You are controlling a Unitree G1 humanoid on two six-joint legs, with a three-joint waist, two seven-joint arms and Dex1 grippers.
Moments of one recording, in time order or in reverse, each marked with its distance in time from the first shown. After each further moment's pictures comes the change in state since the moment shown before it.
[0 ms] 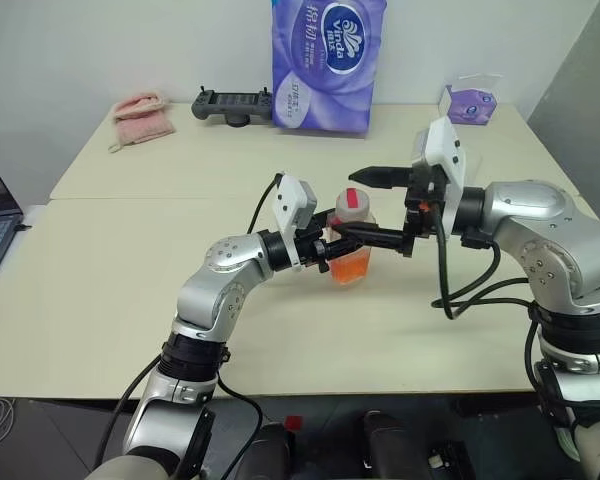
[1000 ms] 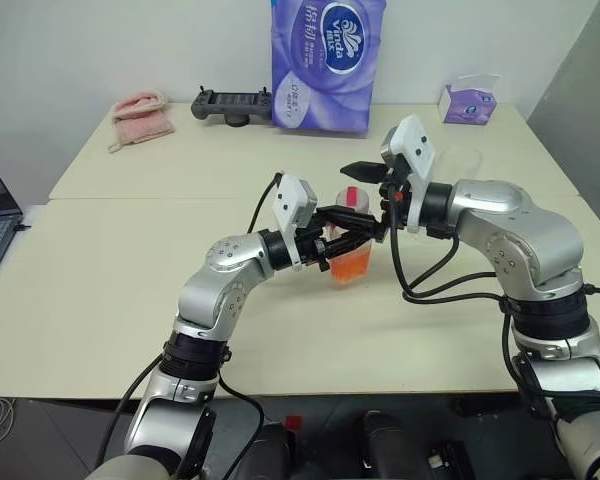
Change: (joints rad) left arm -0.002 -0.007 0.002 0.004 0.005 -0.003 0.017; right arm -0.051 0.075 0.079 0.143 -0.040 -0.038 -0.100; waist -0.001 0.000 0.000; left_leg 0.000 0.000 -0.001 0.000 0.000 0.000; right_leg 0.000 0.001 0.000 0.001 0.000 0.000
